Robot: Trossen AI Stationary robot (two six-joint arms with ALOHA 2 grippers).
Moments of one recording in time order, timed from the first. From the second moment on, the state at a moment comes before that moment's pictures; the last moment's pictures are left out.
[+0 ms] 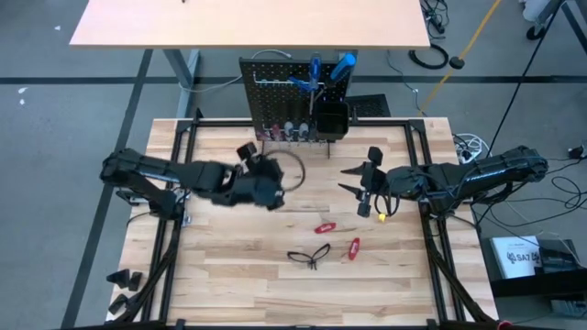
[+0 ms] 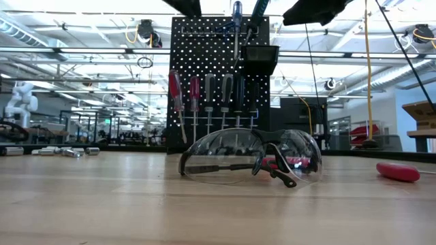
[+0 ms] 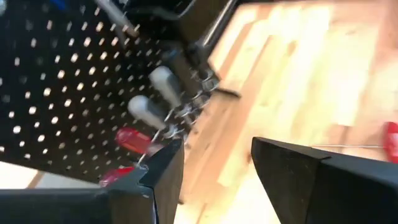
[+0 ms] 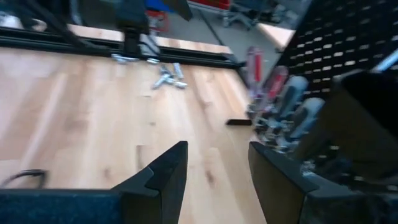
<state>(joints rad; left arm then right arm) -0.18 1.53 1.53 -0.89 -0.77 -0.21 0.19 1.01 0.84 -0.21 0.49 -0.01</state>
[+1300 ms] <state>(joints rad) -0.07 1.12 0.54 0.44 0.03 0.17 0.21 1.47 0.84 -0.53 -0.09 0.60</state>
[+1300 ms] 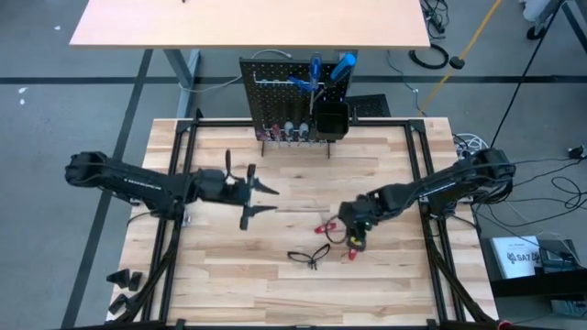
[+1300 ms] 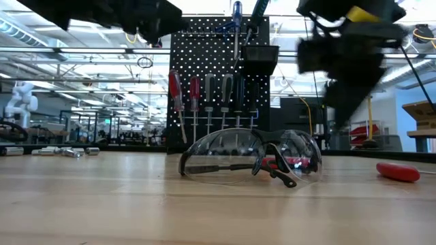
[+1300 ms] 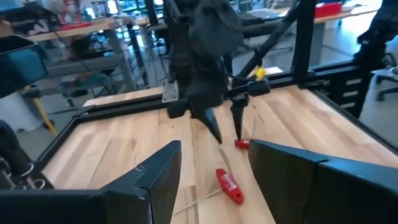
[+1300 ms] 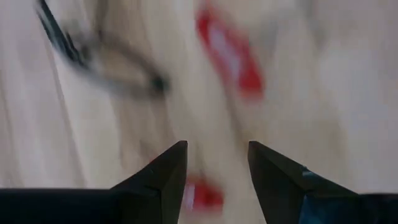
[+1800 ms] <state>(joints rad) 0.21 1.12 0.54 0.42 0.30 0.19 0.51 1.48 0.84 -0.64 0.05 0.88</state>
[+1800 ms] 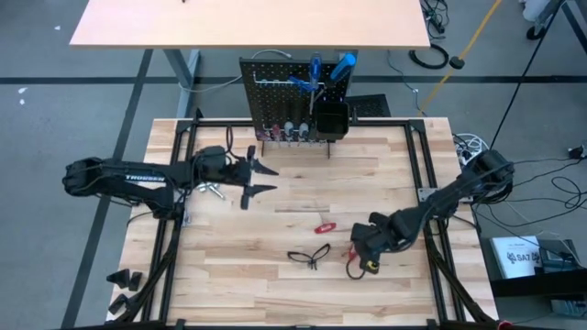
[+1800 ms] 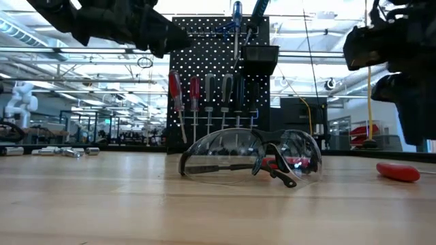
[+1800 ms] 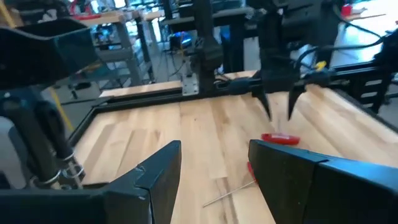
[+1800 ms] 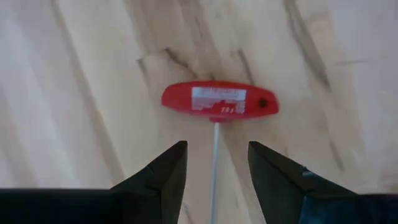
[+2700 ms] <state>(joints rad) 0.22 1.12 0.54 0.38 0.38 0.11 0.55 1.62 0.84 -0.62 0.03 0.94</state>
